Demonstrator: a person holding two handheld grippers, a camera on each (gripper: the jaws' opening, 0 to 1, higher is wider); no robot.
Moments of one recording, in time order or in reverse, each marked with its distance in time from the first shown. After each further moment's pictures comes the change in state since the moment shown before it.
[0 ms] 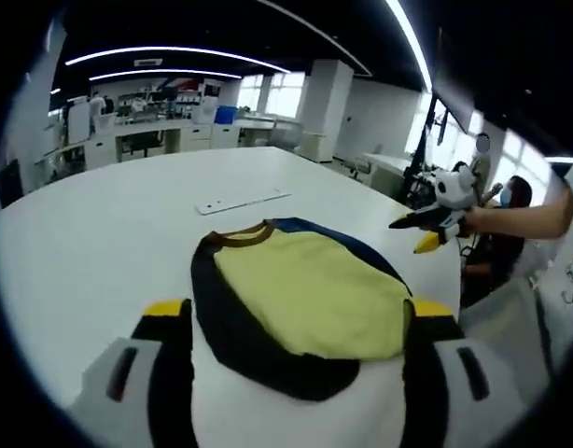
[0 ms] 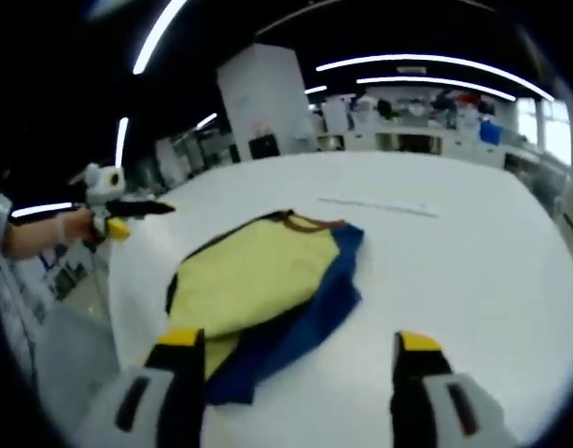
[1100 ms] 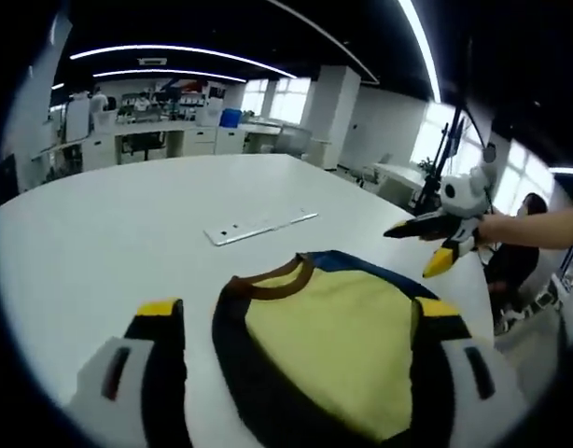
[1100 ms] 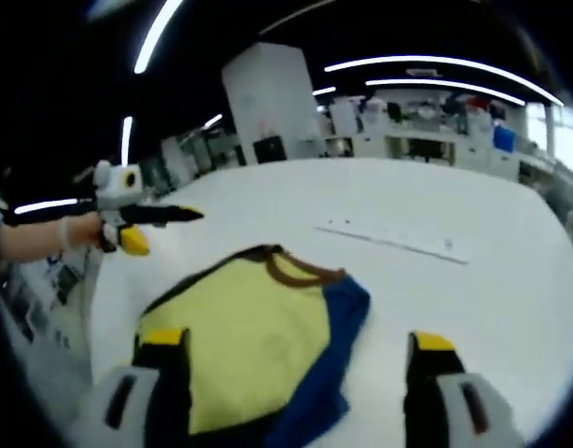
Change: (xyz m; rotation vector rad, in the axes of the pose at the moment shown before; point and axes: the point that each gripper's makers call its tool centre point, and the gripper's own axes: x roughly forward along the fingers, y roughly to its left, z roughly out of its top) left arm 0.089 0.056 0.046 -0.013 -0.022 -0.007; right arm 0.089 -0.034 0.084 -0.050 0.007 0.023
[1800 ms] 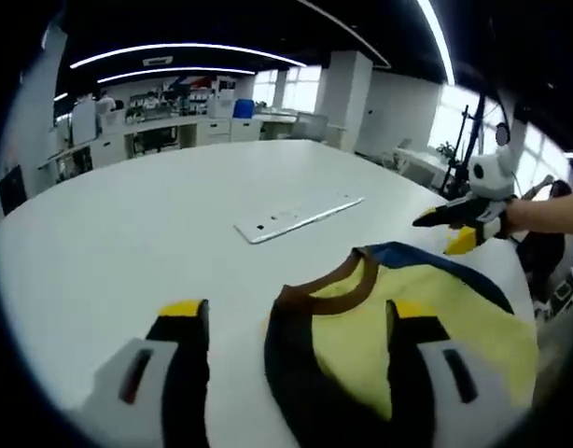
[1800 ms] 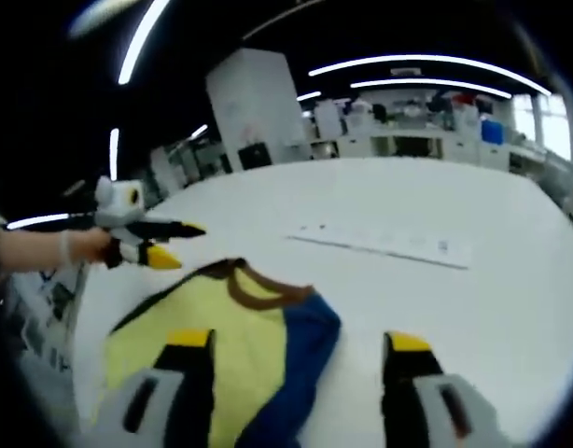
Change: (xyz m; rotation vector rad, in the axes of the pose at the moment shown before) left arm 0.065 0.068 -0.008 0.003 0.042 0.063; right arm 0.058 -0.040 0.016 0.070 -0.039 -0.013
